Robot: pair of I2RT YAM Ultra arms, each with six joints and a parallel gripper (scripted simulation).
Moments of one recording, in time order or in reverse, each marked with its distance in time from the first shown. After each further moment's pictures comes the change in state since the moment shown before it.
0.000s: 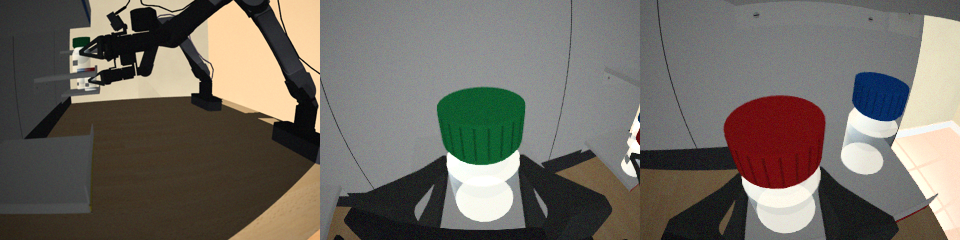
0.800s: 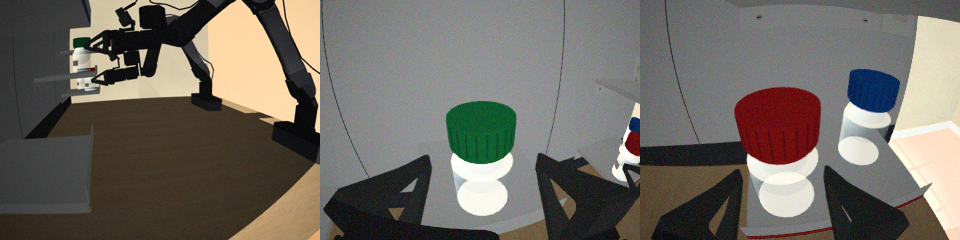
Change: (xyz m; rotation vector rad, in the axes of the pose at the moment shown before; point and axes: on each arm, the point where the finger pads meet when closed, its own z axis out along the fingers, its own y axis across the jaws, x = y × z) left arm -0.014 -0.001 -0.021 0.009 -0.054 -0.019; right arm 0.002 0.001 -0.016 0.002 -0.012 -0.001
